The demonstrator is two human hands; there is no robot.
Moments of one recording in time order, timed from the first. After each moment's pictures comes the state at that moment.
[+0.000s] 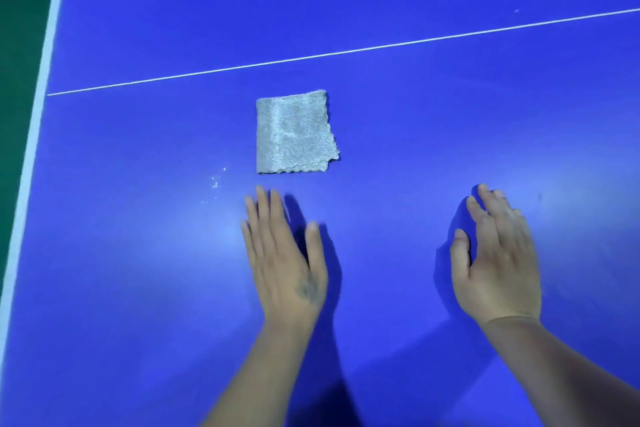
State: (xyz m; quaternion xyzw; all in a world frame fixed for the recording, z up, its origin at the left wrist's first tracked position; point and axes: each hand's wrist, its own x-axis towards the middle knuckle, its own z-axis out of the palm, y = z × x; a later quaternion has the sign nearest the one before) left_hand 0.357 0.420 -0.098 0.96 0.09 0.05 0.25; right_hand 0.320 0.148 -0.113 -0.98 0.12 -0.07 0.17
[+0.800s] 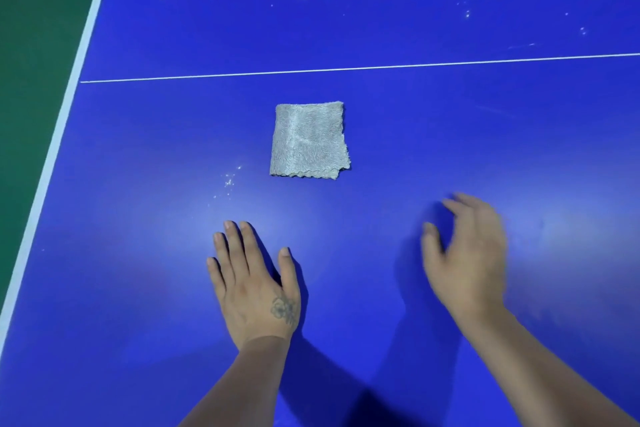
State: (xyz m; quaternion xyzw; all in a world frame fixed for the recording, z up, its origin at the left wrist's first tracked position) left_hand 0.323 0.460 -0.118 0.98 0.20 -0.01 0.07; right_hand 0.364 0.179 -0.100 -0.96 0.09 -0.11 0.22
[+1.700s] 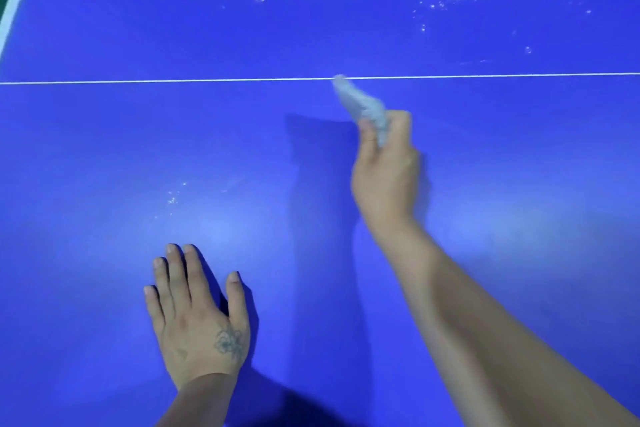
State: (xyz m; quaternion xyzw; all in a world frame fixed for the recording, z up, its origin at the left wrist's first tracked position) left_hand 0.323 0.457 -0.116 0.97 0.20 0.01 0.10; right_hand 0.497 0.224 -0.041 -0.88 0.21 -0.14 0.41
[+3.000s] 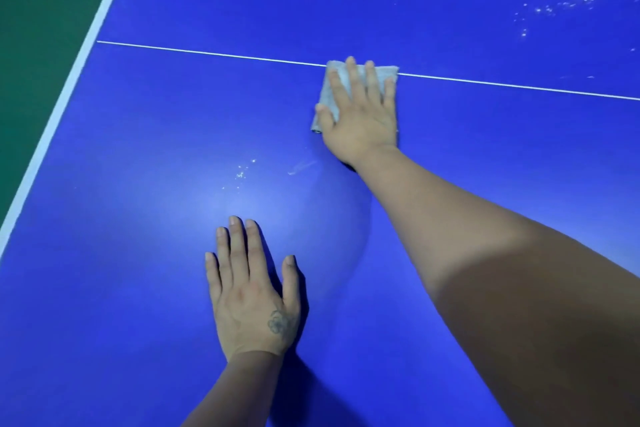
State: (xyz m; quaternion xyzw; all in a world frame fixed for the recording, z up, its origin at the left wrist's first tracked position) left_hand 0.325 0.455 -0.116 0.98 0.20 0.00 0.09; right_hand 0.600 0.326 -0.104 -0.99 -0.10 0.06 0.08
